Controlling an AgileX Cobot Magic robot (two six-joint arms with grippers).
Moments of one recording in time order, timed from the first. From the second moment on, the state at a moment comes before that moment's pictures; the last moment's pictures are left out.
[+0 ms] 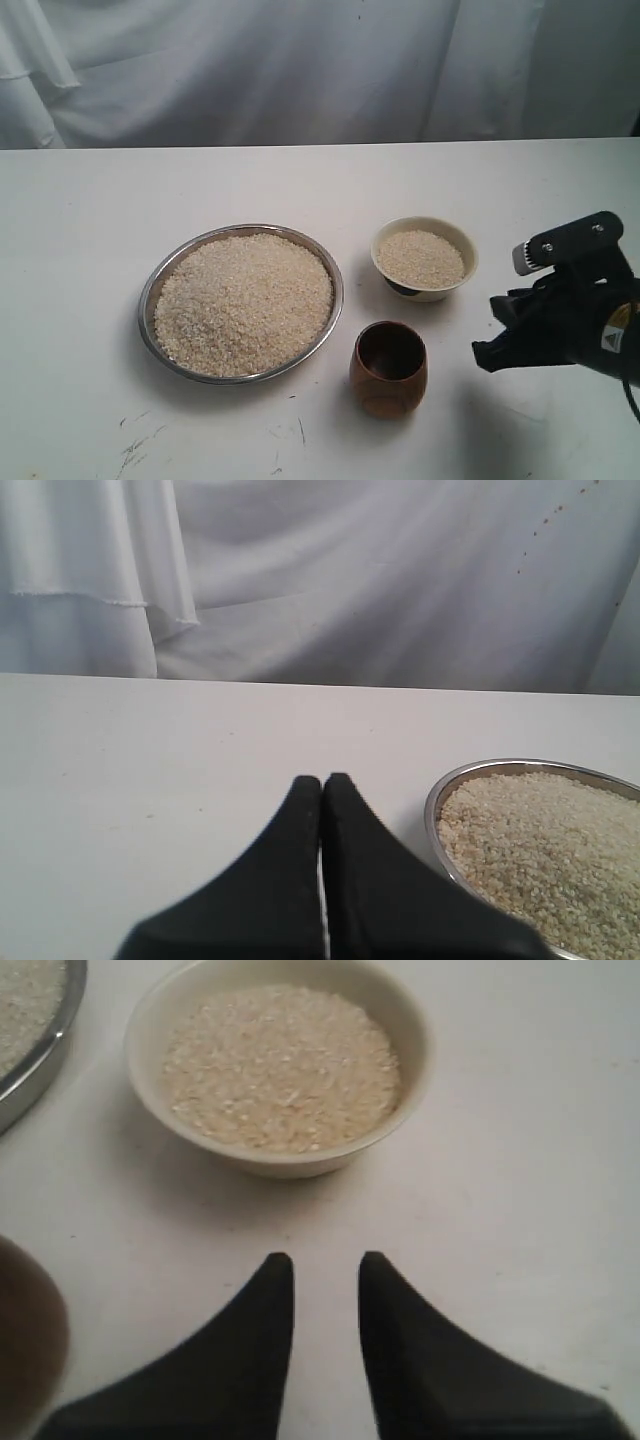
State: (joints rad) left arm -0.05 0.00 0.00 -0.04 0.21 -0.02; right arm 0.41 1.51 -0.38 -0.13 -0.36 0.01
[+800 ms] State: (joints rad) left arm -0.05 0.00 0.00 -0.04 0.21 -0.02; right arm 0.64 1.62 -0.37 -0.82 -0.45 0.52
